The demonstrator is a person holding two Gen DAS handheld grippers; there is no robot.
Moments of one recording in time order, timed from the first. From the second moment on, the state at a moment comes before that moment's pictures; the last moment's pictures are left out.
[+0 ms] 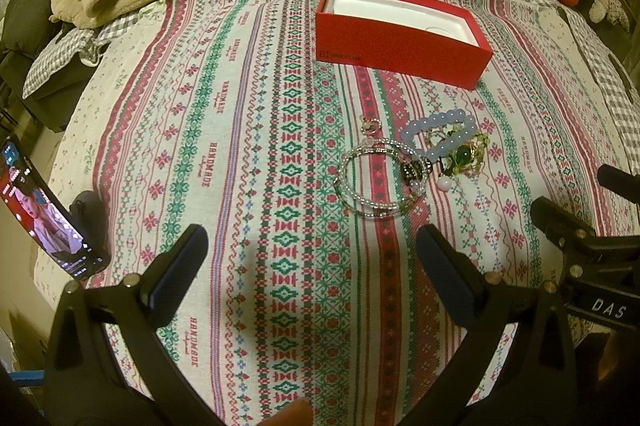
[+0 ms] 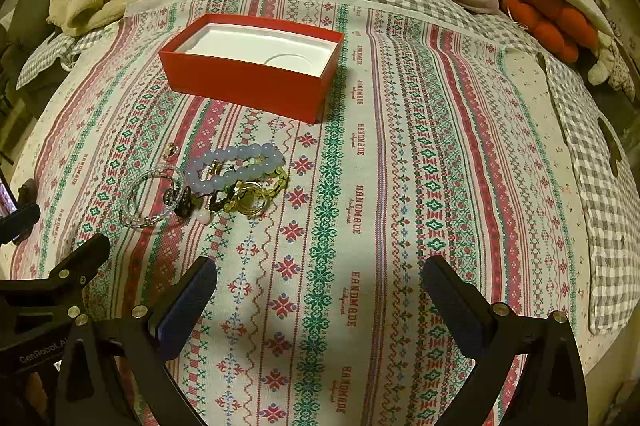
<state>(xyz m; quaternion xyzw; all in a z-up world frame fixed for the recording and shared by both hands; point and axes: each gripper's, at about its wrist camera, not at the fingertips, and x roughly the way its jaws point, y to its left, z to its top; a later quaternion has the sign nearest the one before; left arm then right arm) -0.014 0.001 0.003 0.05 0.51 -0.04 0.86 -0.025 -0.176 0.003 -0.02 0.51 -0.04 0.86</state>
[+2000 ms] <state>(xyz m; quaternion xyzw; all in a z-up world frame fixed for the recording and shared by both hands) 0.083 -0.014 -0.028 0.00 0.60 -0.20 0.77 0.090 -0.195 -0.037 0.12 0.58 0.04 0.80</state>
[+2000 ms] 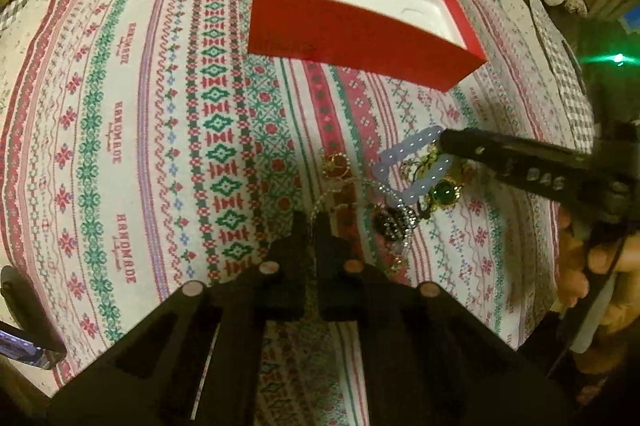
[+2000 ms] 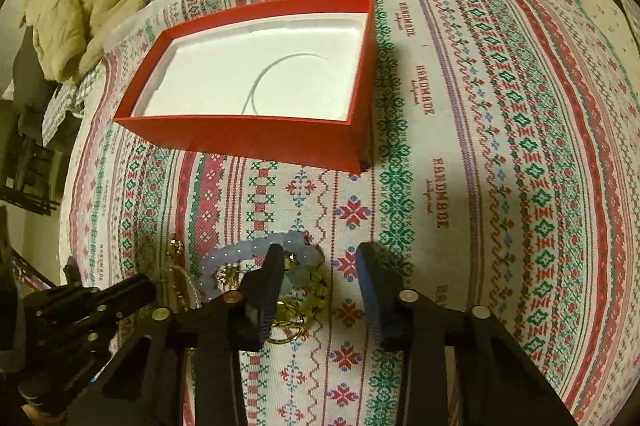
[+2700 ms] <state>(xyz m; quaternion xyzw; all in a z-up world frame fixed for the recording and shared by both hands) 0.077 0.017 0.023 -0.03 0.54 -0.20 0.82 0.076 -0.185 0.004 0.11 0.54 0.06 0.83</state>
